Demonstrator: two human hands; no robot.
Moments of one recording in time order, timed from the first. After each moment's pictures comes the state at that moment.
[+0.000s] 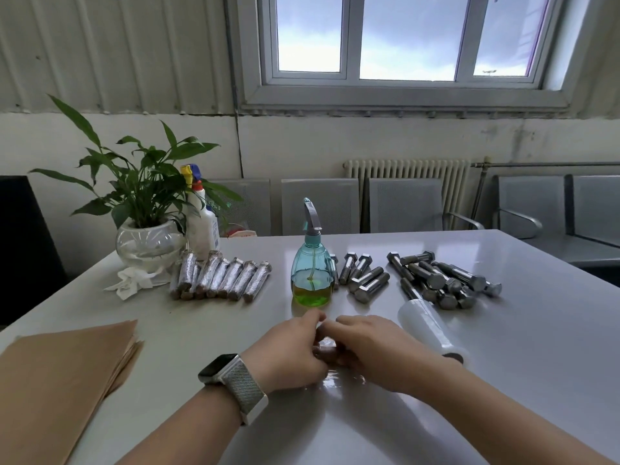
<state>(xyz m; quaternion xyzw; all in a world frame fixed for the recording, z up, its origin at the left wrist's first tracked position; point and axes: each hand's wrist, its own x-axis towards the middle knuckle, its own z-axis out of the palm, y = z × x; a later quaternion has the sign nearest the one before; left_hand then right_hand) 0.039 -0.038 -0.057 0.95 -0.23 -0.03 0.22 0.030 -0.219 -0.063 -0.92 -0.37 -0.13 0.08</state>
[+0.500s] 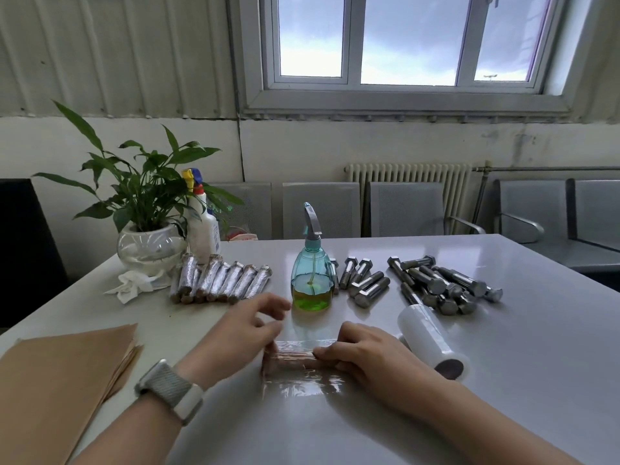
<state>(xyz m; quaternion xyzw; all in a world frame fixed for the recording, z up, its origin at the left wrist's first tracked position) 0.043 0.018 -0.050 0.86 -0.17 0.03 0.48 0.022 -0.223 -0.073 -0.91 -0.37 -0.15 0.13</state>
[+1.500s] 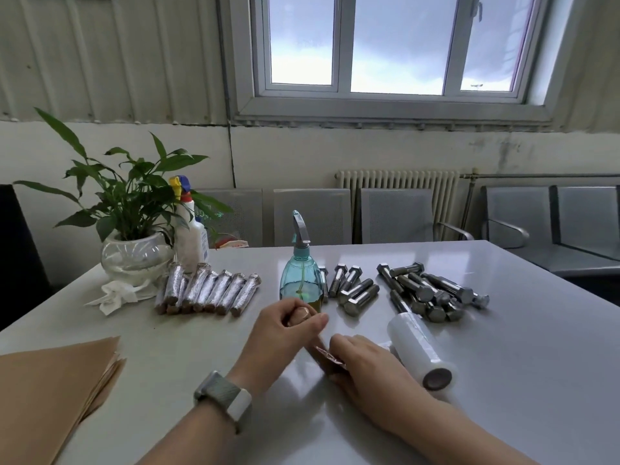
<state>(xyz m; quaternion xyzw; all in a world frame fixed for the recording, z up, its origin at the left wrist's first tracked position) 0.052 -0.047 -0.060 0.77 -0.19 0.11 0.60 0.016 -0.223 -0.079 -0.94 -0.28 -0.16 0.13</state>
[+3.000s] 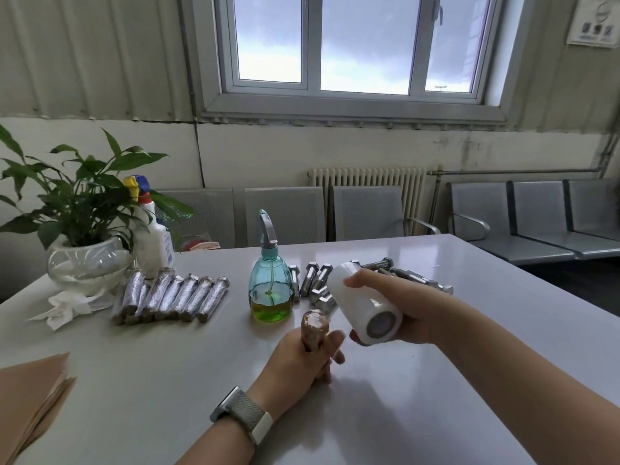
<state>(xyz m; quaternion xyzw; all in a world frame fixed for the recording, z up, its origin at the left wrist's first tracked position) 0.043 -0.102 -0.077 0.77 -0.24 -0.03 0.59 0.022 -0.276 0.021 -0.70 0.11 0.14 0.69</state>
